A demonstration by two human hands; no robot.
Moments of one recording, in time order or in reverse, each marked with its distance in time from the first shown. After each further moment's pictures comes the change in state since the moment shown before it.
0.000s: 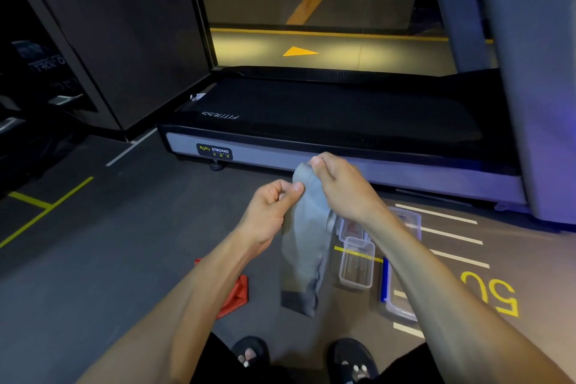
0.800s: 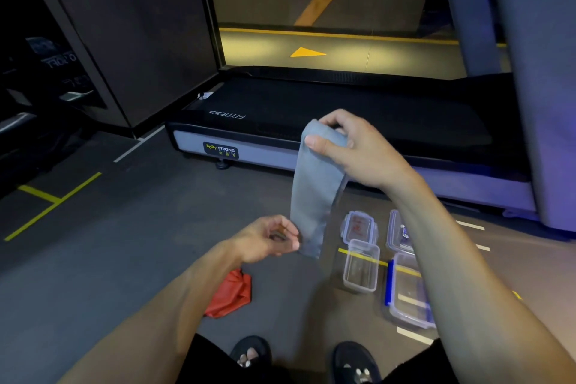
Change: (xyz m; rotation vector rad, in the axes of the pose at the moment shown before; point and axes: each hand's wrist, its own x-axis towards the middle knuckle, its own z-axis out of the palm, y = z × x) left_hand -0.009 -0.047 -0.060 0.412 -0.254 -0.290; right_hand 0.023 -0.031 -0.041 0.088 -0.003 -0.187
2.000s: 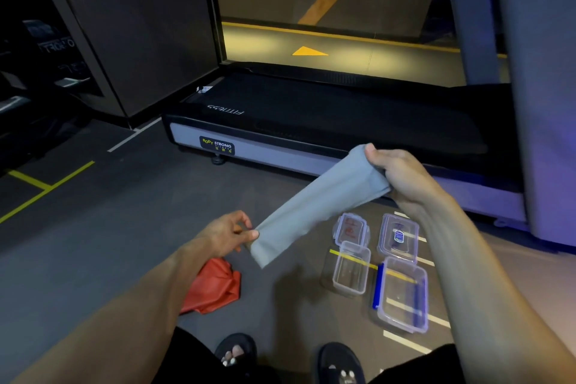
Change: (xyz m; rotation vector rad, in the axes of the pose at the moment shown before) left_hand 0.005 -0.041 -0.047 0.312 0.257 -0.173; right_hand -0.021 0.066 -0.026 0.437 0.095 0.483
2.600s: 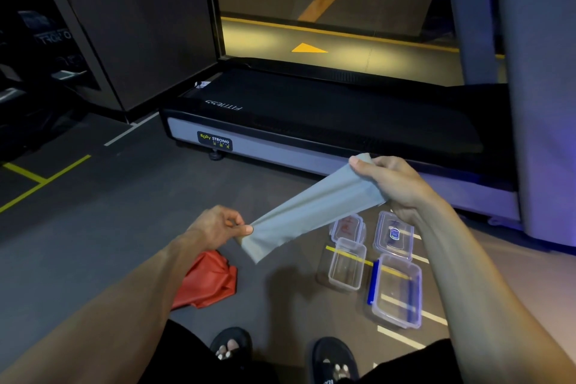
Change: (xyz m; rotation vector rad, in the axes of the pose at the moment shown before) left_hand -0.007 0.006 -0.009 0.148 0.085 -0.004; right_hand -0.015 0.005 0.003 -0.032 -0.042 0.065
